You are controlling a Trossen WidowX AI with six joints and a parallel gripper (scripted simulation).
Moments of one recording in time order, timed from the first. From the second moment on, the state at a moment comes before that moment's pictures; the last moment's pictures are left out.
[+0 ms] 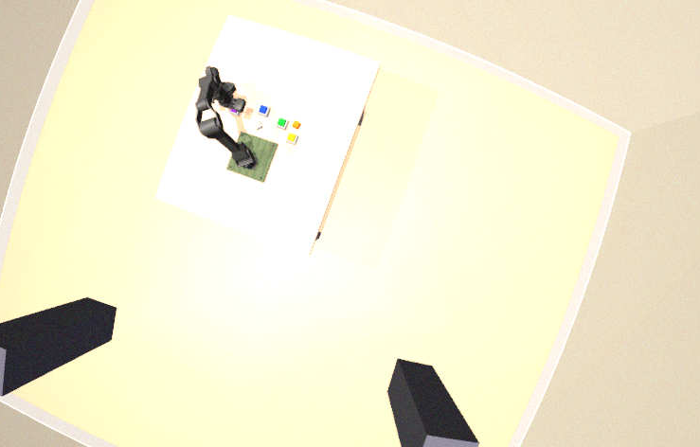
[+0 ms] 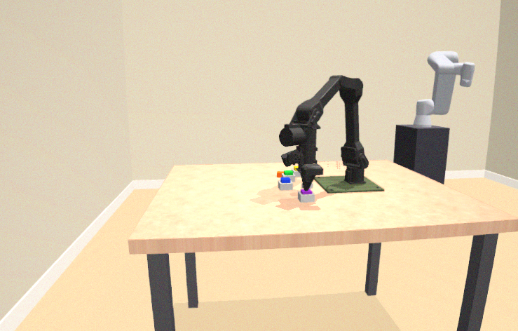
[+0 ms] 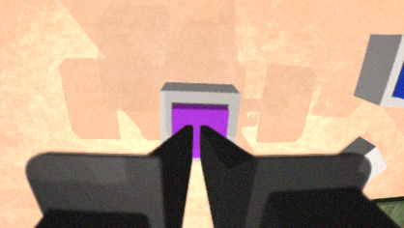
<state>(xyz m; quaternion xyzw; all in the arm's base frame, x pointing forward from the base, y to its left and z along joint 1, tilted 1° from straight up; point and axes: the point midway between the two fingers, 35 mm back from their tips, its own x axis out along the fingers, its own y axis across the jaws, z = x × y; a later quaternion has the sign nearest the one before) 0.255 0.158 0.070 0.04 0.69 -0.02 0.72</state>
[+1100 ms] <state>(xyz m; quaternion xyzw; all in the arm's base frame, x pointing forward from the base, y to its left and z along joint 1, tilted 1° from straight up) 0.252 0.157 0.158 0.04 0.69 -0.02 0.72</state>
